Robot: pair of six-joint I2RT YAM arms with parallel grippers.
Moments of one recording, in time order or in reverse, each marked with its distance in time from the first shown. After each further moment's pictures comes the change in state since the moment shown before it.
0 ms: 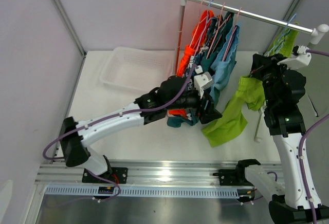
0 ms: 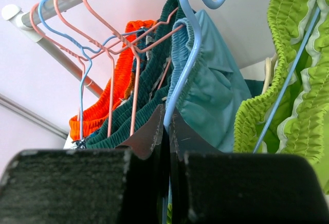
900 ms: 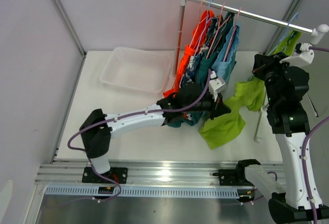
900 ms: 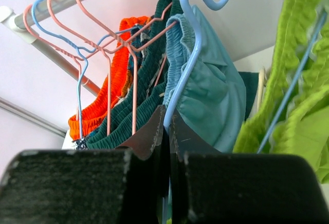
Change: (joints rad) left arm -0.024 0.278 0.064 0.264 0.055 -0.093; right arm -0.010 0.020 0.085 -0.115 0.016 0.016
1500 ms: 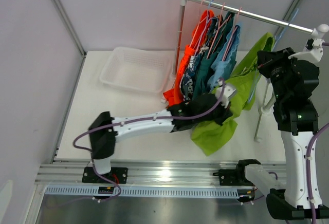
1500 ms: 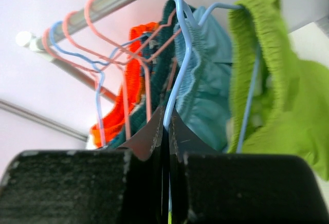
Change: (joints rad) left arm -0.124 -0.062 -0.101 -0.093 -0.346 -0.040; right arm -0.042 0.059 0.149 -0.129 -0.041 0.121
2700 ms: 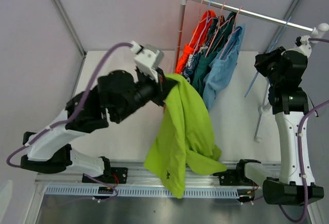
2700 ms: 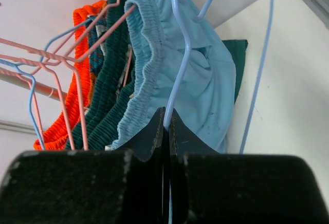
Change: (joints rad) left arm -0.117 -0.412 0.549 -0.843 -0.515 0.034; right arm -0.106 0.131 -0.034 -0.029 -0.055 0.011
